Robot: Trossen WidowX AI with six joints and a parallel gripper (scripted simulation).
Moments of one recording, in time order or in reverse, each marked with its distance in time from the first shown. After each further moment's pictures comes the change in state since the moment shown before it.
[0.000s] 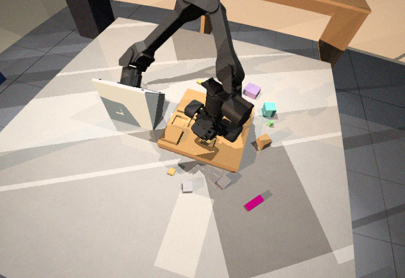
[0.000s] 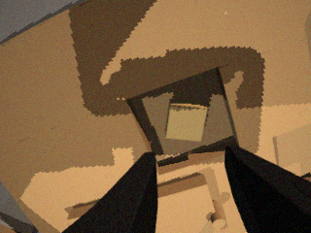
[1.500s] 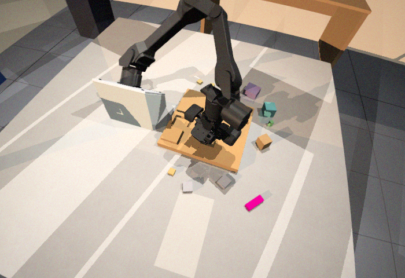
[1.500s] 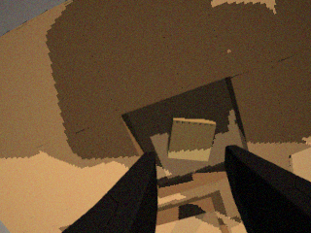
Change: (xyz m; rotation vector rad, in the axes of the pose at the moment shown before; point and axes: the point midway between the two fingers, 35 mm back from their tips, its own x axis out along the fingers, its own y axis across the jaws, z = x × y) arm 0.021 0.000 0.000 0.003 0.002 0.000
